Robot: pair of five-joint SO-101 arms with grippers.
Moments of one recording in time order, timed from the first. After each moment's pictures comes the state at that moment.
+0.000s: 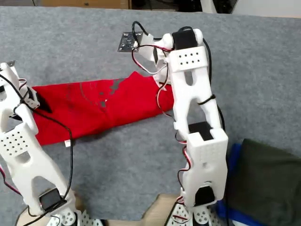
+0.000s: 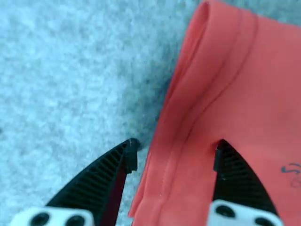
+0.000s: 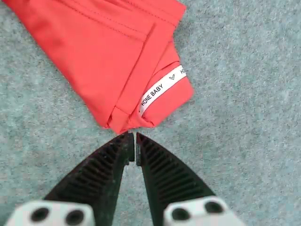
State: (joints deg) left arm -34.9 51.5 -43.2 94.4 -16.8; right arm -16.2 31.8 -48.5 101.3 54.5
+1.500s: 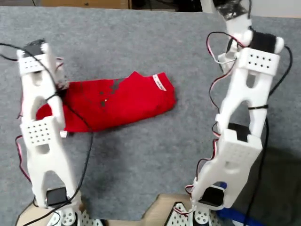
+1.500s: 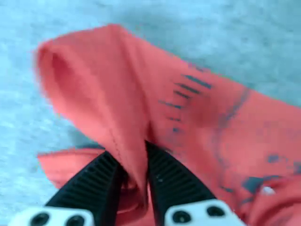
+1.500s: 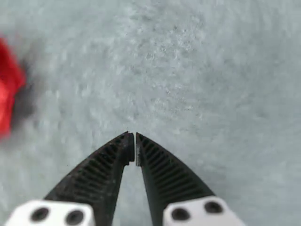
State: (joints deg) left arm -14.5 52.8 -56.9 100.2 4.7; right arm 11.7 33.2 -46.6 89.7 18.9
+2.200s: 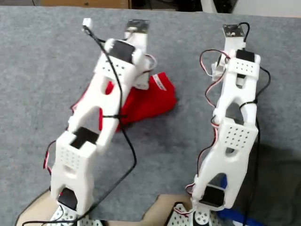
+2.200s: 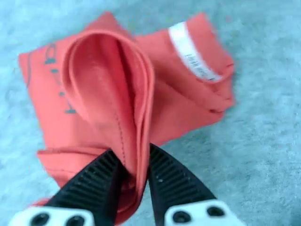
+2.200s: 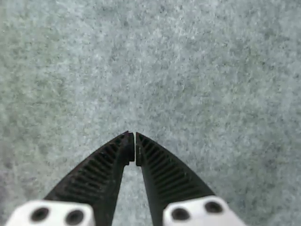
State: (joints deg) left arm 22.9 30.1 -44.7 94.4 5.7; right arm 12.7 48.6 -39.8 70.2 7.0
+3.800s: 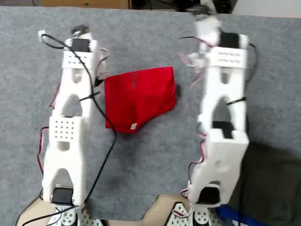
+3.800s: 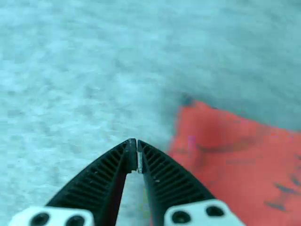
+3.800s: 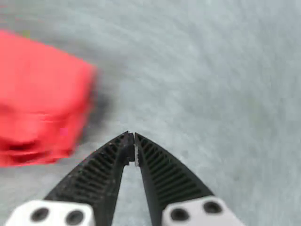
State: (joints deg) left arm -2.2 57.7 -68.6 98.4 14.3; right arm -4.7 29.4 -40.8 87.2 21.6
